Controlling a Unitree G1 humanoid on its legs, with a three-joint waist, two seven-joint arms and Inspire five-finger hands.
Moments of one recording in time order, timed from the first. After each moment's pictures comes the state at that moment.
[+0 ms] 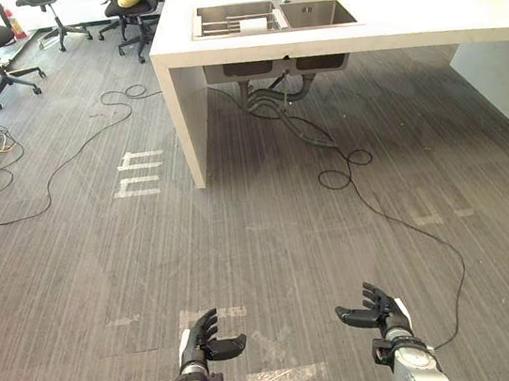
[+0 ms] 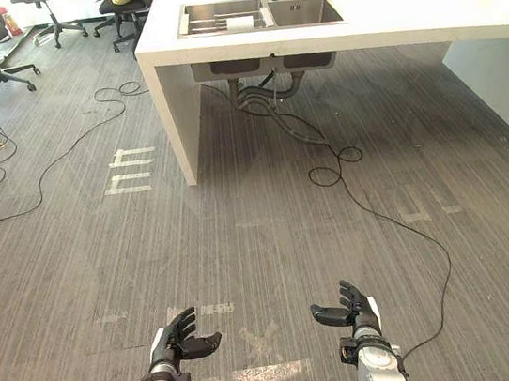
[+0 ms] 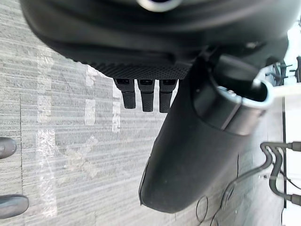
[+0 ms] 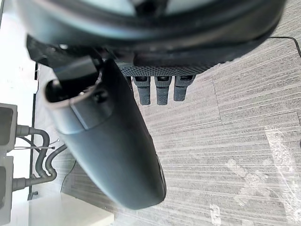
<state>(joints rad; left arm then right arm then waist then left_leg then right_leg) 0.10 0.14 -0.07 0.74 -0.12 -0.12 0.11 0.06 -0.05 -0.15 0.76 0.07 -0.09 -0.10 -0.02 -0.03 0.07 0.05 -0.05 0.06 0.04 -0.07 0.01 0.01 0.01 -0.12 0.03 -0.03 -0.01</state>
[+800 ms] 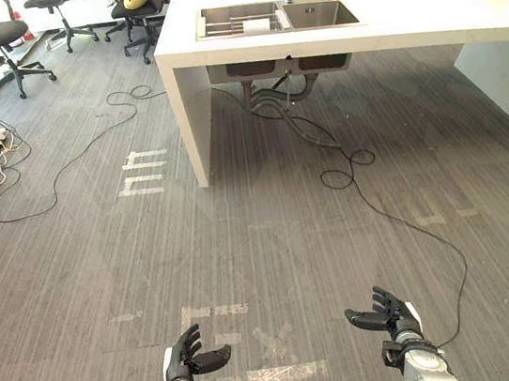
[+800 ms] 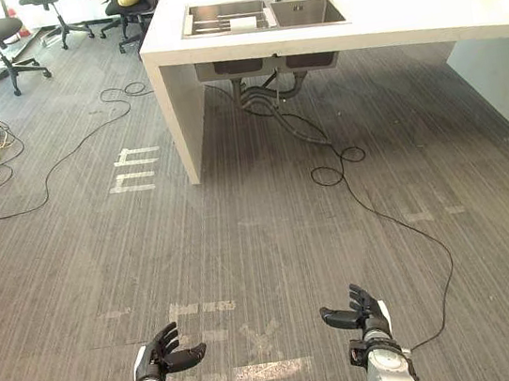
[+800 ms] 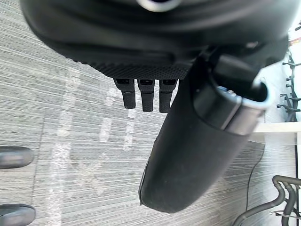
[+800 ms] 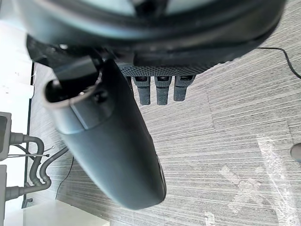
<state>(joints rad) 0.15 0.14 0.02 0.76 -0.14 -0.12 0.12 0.06 -0.08 -0.17 0.79 0.09 -0.09 -0.09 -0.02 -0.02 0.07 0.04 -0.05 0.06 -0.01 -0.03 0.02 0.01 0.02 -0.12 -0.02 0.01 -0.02</state>
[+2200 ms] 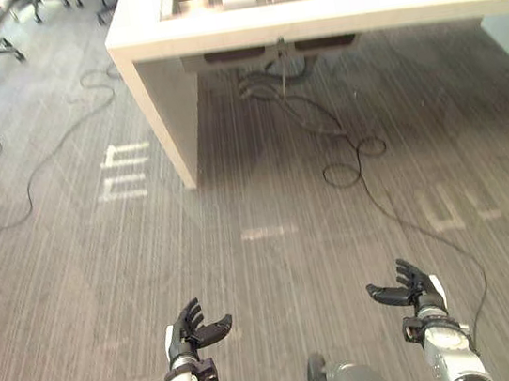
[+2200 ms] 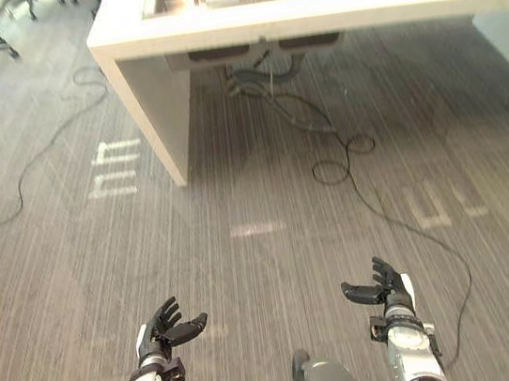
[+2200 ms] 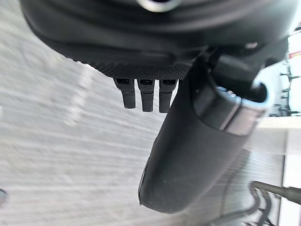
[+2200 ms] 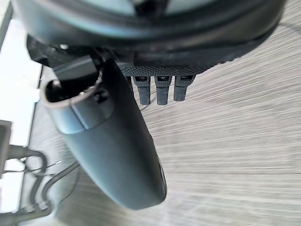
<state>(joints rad) 0.13 0.07 0.04 0.66 -0.24 -0.12 0.13 0.03 -0.19 -0.15 0.70 0.10 -0.08 -0.13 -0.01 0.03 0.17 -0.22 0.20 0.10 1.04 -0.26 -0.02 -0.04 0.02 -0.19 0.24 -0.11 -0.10</state>
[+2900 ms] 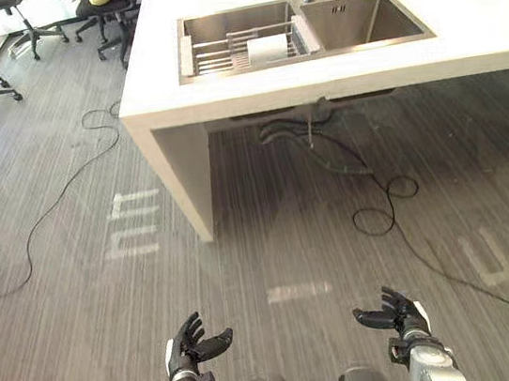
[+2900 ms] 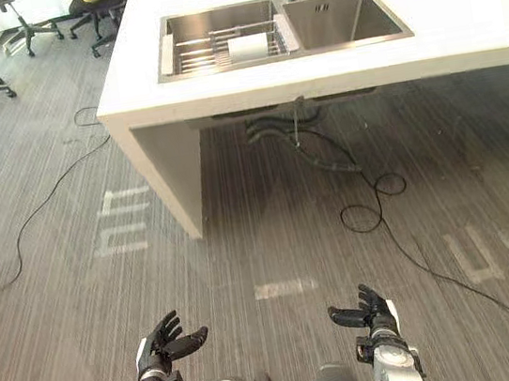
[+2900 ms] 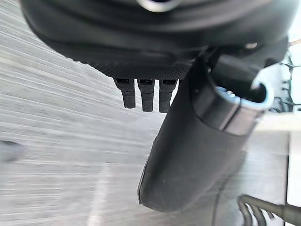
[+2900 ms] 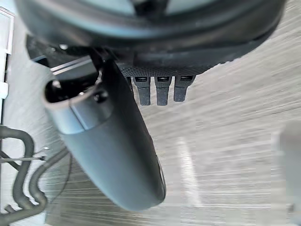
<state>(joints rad) 0.12 0.10 0.02 0.68 -0.26 -0.12 0.13 0.02 -0.12 -0.18 0.82 0.08 -0.06 -0.12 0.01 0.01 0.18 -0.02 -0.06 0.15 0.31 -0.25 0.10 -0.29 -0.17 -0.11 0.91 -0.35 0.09</state>
